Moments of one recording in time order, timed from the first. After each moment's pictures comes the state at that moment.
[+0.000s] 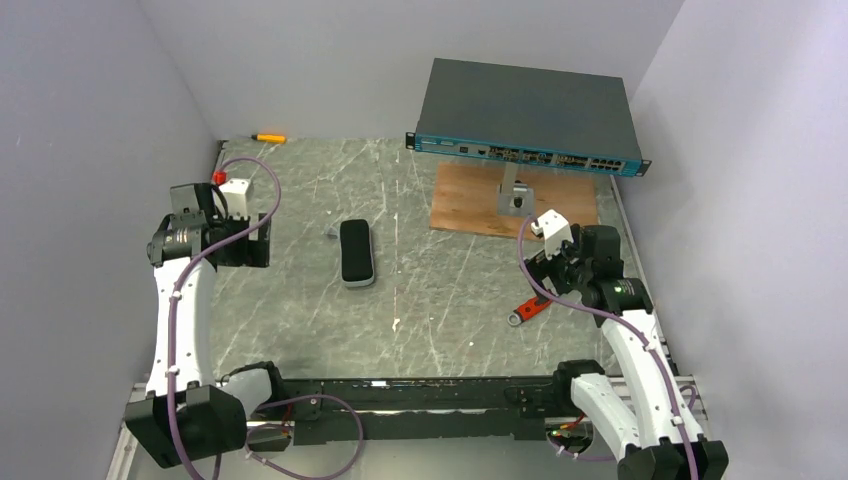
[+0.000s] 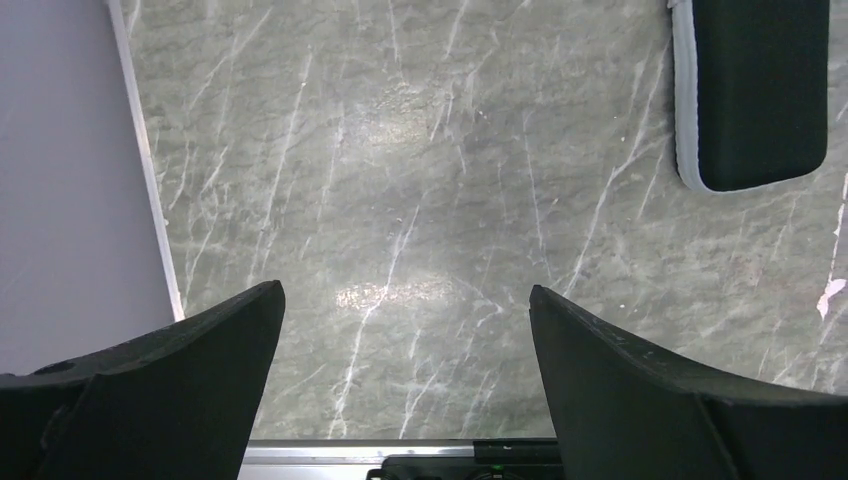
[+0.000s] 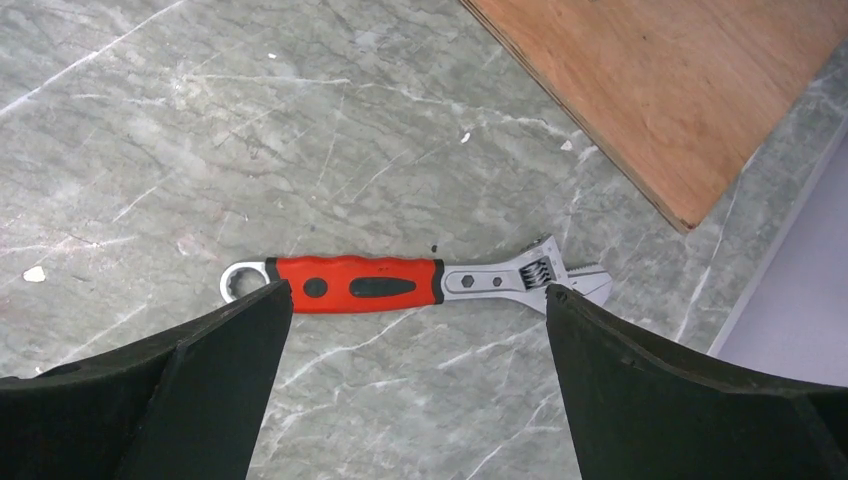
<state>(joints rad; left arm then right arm) 0.23 1.07 1.12 -0.96 0.11 0.25 0.06 0.80 0.73 -0.69 -0.22 -0.51</state>
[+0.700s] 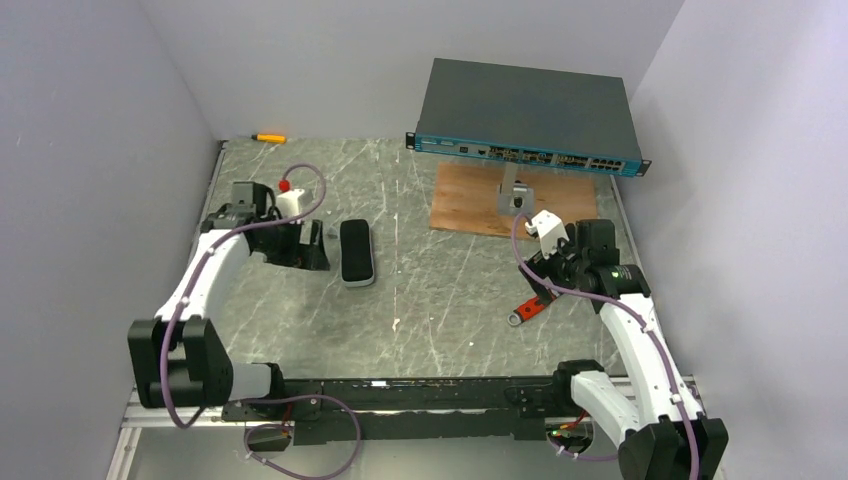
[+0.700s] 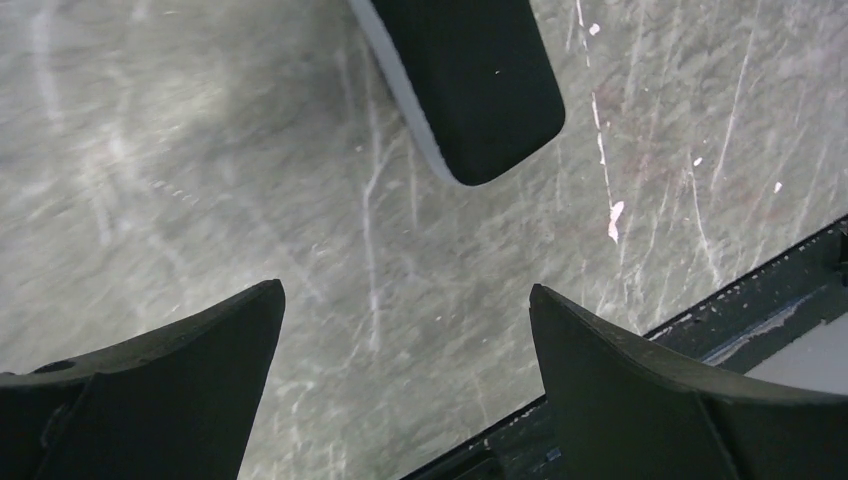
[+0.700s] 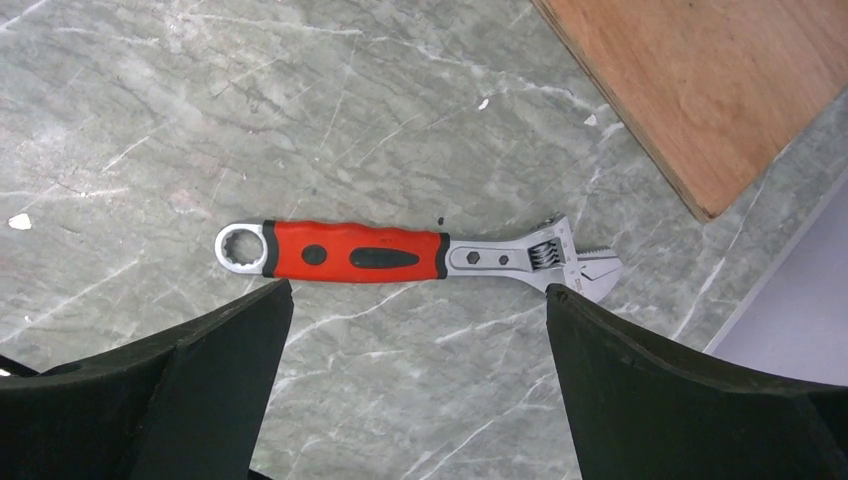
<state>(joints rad) 0.05 1.28 1.02 -0.83 0.47 0.17 0.06 0.88 0.77 -0.77 -0.21 -0.57</state>
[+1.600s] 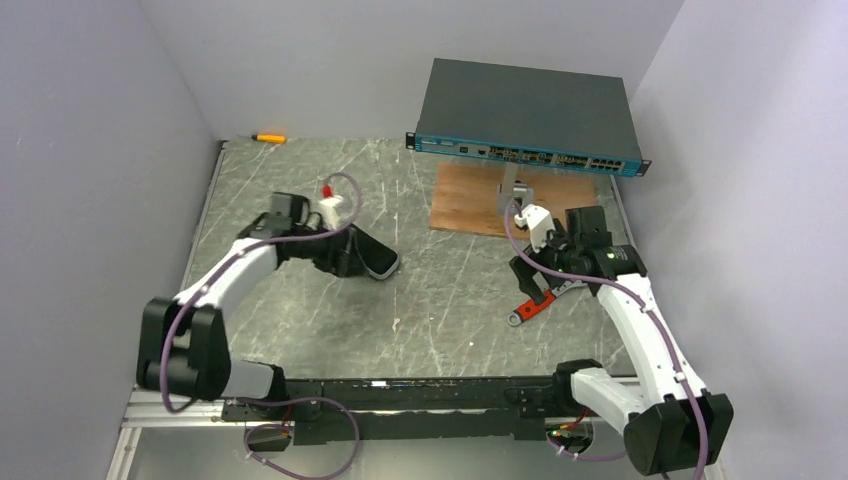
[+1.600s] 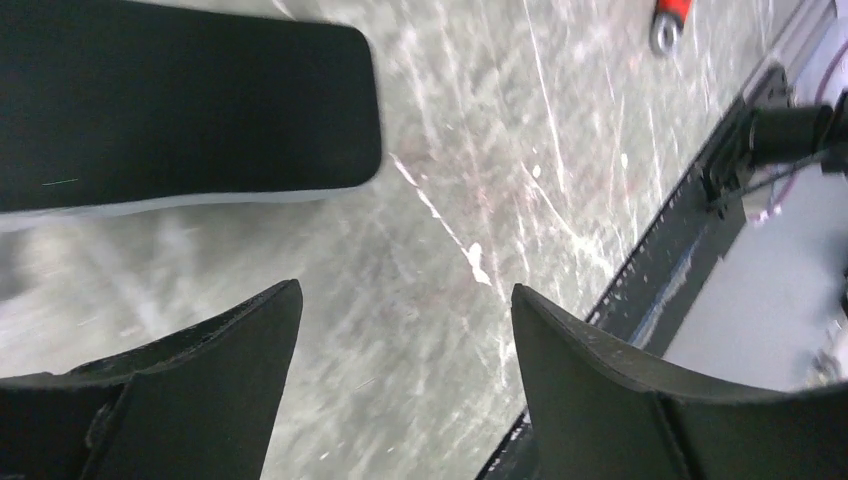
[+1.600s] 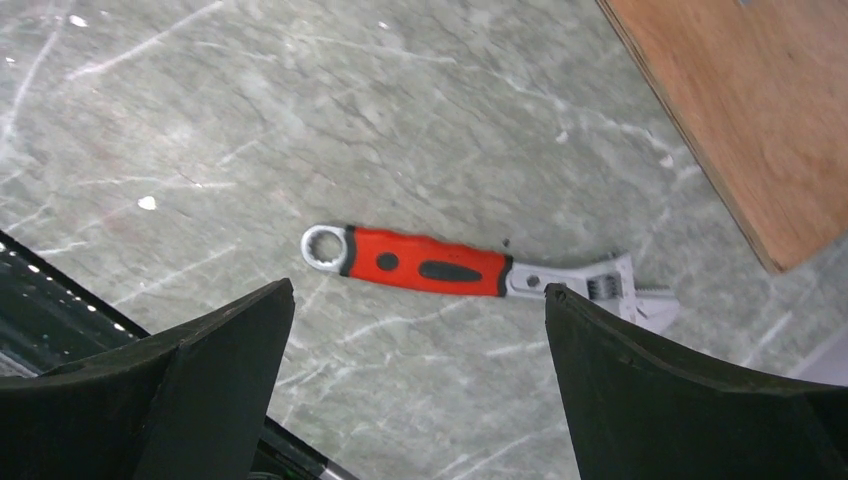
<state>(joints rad) -0.23 1.43 0.87 -0.46 0.74 0.06 0.10 0.98 0.90 -0.89 -0.32 -0.55</state>
